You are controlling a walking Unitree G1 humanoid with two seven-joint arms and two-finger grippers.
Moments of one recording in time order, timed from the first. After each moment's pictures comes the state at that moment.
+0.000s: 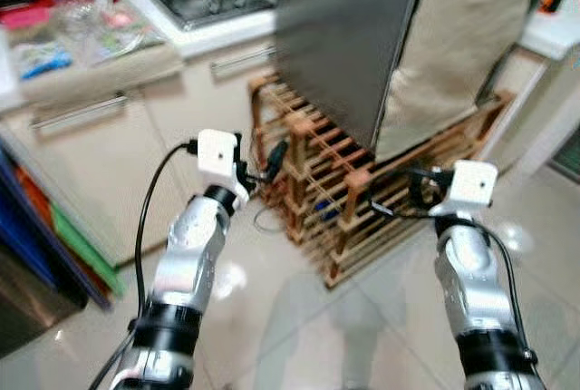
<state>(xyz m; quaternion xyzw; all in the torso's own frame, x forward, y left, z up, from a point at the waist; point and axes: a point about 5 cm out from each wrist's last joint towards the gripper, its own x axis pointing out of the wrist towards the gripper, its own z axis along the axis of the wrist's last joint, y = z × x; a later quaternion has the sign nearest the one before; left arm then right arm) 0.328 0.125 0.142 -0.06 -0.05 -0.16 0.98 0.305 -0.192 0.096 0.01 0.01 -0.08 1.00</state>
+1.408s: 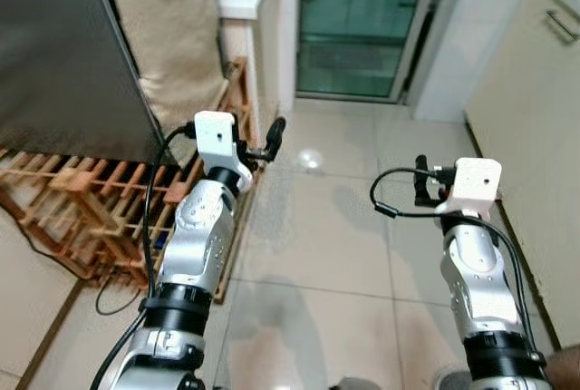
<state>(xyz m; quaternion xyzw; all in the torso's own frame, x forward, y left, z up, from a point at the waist) 0.336 0.120 0.147 -0.07 -0.06 -0.13 0.99 0.307 -0.190 0.110 -0.05 -0.02 -0.07 1.00</state>
